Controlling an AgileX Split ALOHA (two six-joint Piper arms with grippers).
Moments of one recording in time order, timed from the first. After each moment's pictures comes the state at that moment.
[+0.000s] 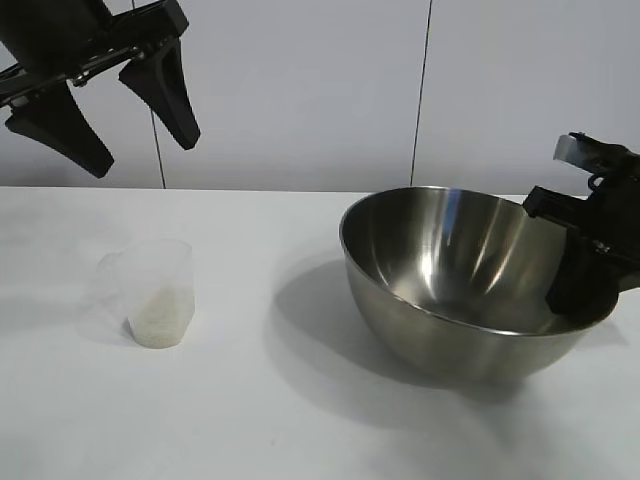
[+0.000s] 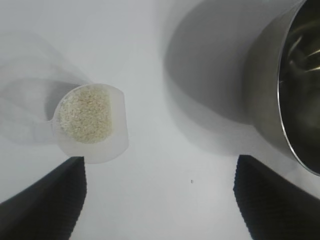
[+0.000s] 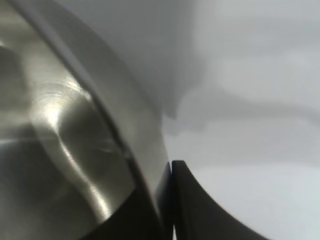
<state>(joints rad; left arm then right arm) -0.32 1.74 -1.39 -0.40 0.99 0.06 -0.09 1.89 -1.10 0.55 0.81 -0.43</state>
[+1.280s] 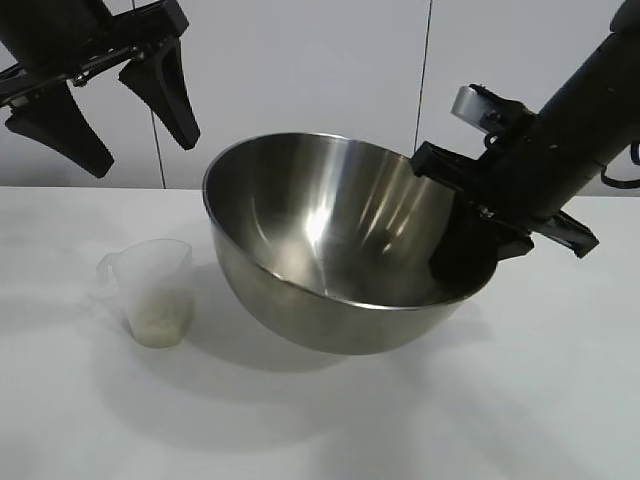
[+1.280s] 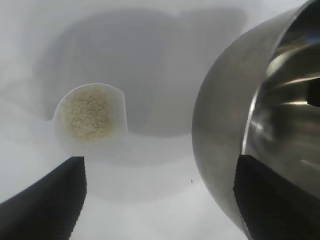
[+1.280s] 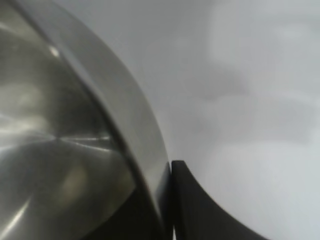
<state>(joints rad) -0.32 1.74 -1.39 -0.40 0.99 0.06 0.21 1.82 -1.10 0.62 0.68 -0.30</state>
